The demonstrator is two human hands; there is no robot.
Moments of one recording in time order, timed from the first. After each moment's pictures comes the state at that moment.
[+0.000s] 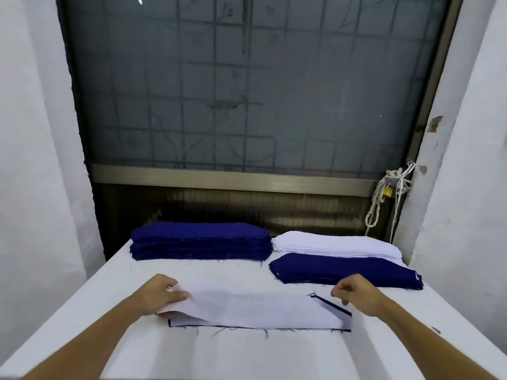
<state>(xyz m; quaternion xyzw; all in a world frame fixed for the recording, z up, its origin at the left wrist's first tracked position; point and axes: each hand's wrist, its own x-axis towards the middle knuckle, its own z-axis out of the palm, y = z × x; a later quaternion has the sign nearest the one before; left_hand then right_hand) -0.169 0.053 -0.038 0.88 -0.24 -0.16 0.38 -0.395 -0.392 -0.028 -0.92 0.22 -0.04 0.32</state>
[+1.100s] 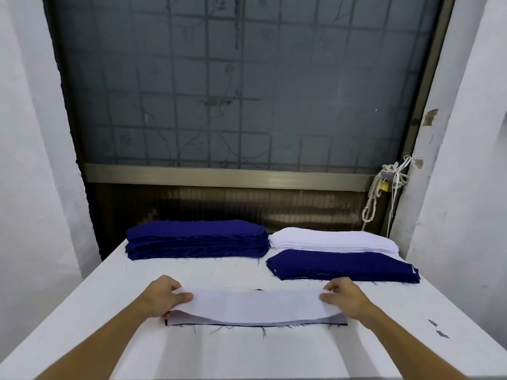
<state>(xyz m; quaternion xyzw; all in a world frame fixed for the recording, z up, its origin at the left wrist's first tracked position) -0.166 0.034 -0.051 0.91 -0.21 -0.15 0.33 -0.392 -0.364 -0.046 -0.88 0.28 -0.08 0.38</state>
